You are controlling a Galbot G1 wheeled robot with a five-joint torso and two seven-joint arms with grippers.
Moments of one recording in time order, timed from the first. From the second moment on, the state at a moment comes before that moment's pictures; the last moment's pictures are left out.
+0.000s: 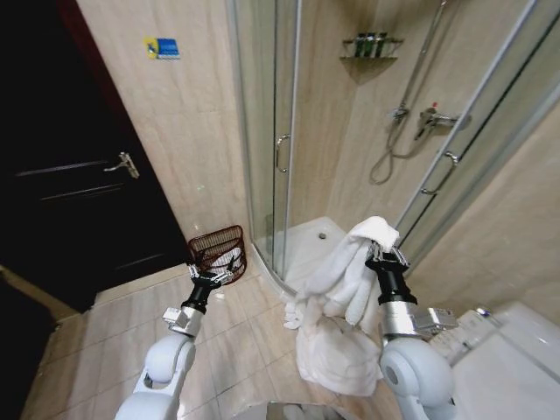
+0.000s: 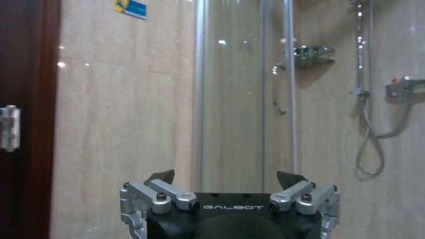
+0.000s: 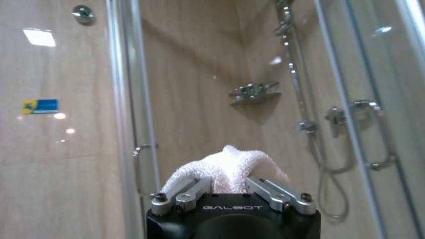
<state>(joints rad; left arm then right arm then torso) 1.52 -1.35 -0.60 -2.02 -0.25 -0.16 0.16 -1.52 1.36 0.47 2.41 0.27 -0.04 0.24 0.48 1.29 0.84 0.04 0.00</state>
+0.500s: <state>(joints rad) 1.52 -1.35 -0.60 -2.02 -0.24 -0.18 0.15 -1.51 1.35 0.48 2.40 0.25 -0.05 0.24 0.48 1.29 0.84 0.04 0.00</state>
